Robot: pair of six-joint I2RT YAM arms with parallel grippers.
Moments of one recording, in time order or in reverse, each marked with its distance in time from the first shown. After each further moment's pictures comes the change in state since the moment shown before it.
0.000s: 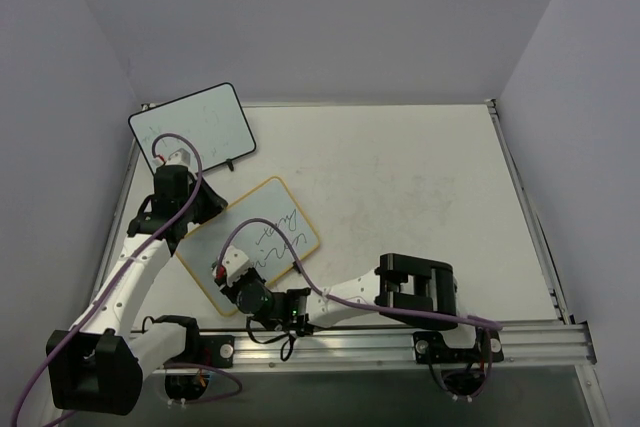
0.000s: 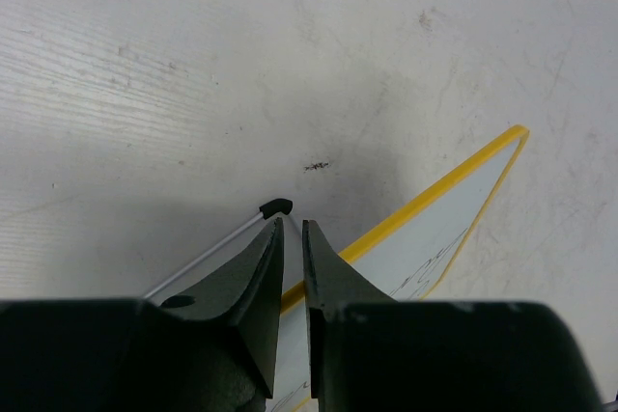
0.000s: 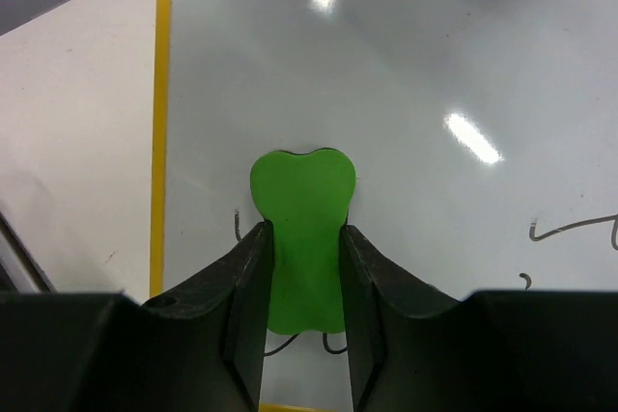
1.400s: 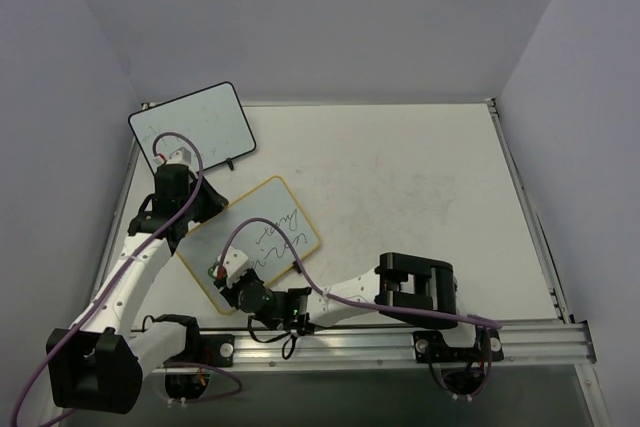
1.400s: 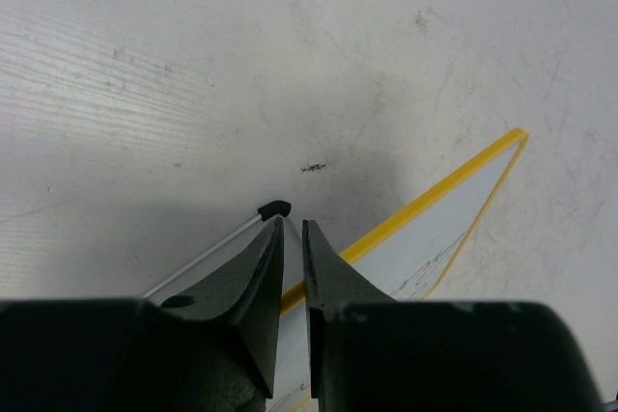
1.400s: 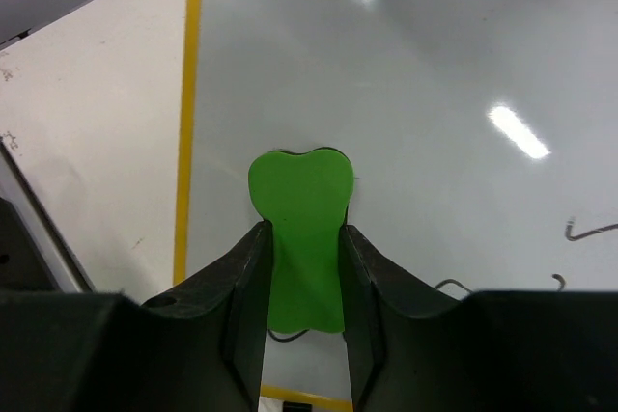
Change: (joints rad) left arm -0.006 0.002 0.000 0.006 0.000 0.000; right arm -0.002 0.003 -0.008 0.009 -0.072 0.022
